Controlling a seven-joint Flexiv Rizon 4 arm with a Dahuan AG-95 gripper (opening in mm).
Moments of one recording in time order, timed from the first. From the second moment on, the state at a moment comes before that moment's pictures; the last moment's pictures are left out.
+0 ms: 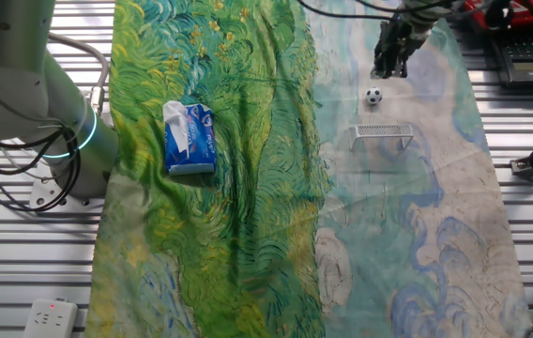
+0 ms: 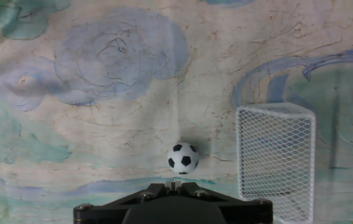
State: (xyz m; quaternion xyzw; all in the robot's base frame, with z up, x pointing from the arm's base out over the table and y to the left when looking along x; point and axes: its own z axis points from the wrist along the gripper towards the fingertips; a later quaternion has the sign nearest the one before) arm 0.581 0.163 0.078 0.00 -1.00 -0.02 0.08
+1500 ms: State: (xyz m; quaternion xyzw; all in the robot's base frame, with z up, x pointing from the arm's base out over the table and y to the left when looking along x) arm 0.555 0.164 0.025 0.00 -1.00 -0.04 0.07
